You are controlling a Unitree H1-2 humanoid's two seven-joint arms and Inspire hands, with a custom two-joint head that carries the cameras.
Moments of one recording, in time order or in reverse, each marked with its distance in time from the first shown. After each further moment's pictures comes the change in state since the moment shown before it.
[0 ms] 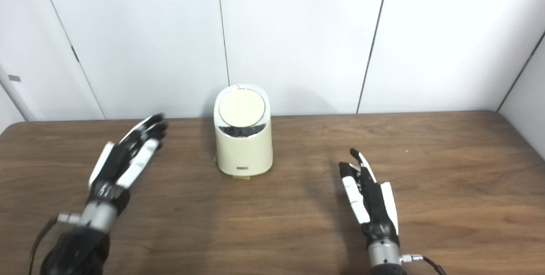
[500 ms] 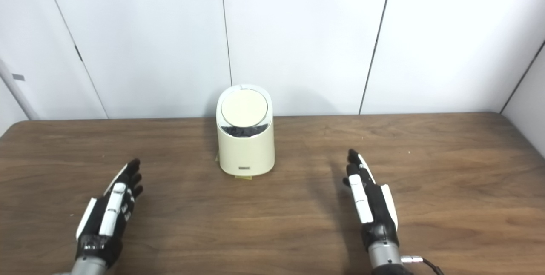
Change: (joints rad) left arm 0.169 -0.021 0.008 0.087 -0.136 -0.178 0.019; right arm 0.000 0.003 -0.047 -0.004 0.277 0.001 0.095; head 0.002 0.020
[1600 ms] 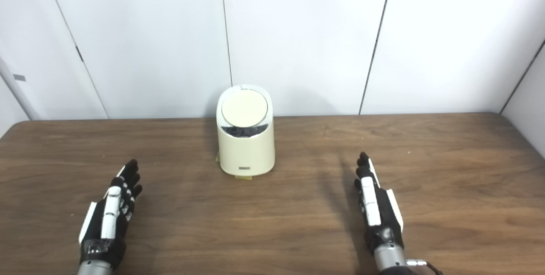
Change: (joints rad) left arm -0.017 -0.005 -0.035 0.047 -0.014 -0.076 0.058; right arm -0.001 -0.026 -0.017 0.062 0.066 -0.043 0.008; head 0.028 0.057
